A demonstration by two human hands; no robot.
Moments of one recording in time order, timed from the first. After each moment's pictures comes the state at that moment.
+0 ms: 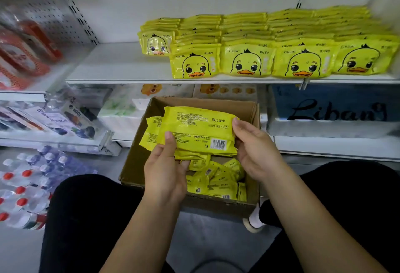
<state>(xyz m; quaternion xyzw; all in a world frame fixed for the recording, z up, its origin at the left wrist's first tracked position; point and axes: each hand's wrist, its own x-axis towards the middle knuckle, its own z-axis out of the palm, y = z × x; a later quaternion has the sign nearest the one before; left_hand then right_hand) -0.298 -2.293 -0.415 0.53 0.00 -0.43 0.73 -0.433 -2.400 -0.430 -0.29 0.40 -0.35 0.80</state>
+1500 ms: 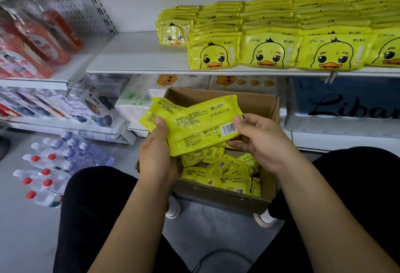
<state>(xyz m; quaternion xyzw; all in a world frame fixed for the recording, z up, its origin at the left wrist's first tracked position) -0.264 -2.285 -0.395 0.59 -0.04 -0.35 0.73 -0.422 -2.399 -0.420 -0.44 0.37 -0.25 0.78</state>
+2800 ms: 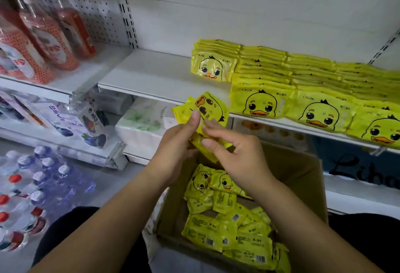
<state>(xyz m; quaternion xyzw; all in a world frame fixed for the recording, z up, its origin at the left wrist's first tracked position) -0.079 -2.348 -0.399 0.56 -0.27 -0.47 0.63 -0.219 -2.416 -0.404 -0.78 0.27 -0.33 0.46</state>
